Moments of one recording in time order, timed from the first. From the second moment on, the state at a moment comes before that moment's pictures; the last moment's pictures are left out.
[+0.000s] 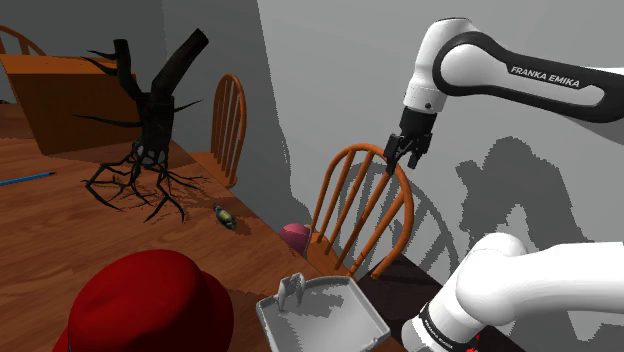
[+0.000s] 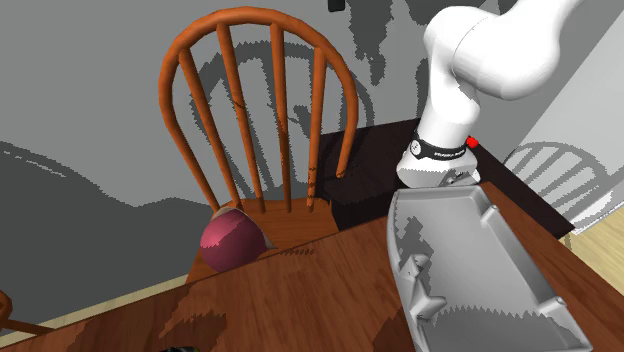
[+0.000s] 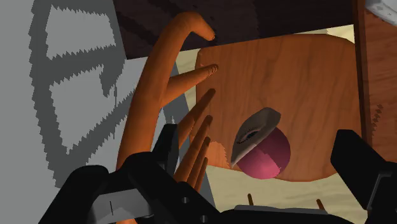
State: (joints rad) arm 0.02 -0.76 -0.07 -2.35 -0.04 1.49 0.14
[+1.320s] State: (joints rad) arm 0.12 -0.21 0.16 -2.15 0.03 1.83 0.38
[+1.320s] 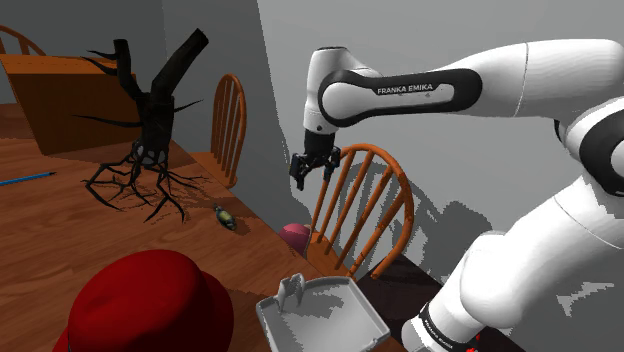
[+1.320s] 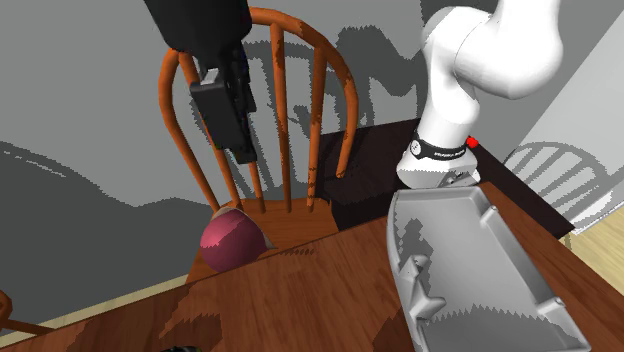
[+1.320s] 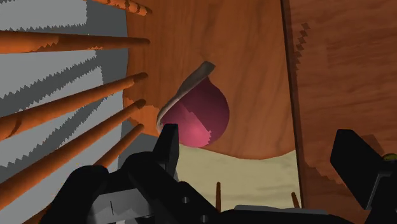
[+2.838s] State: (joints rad) arm 0.32 0.63 0.23 -1.33 -0.16 1.82 0.63
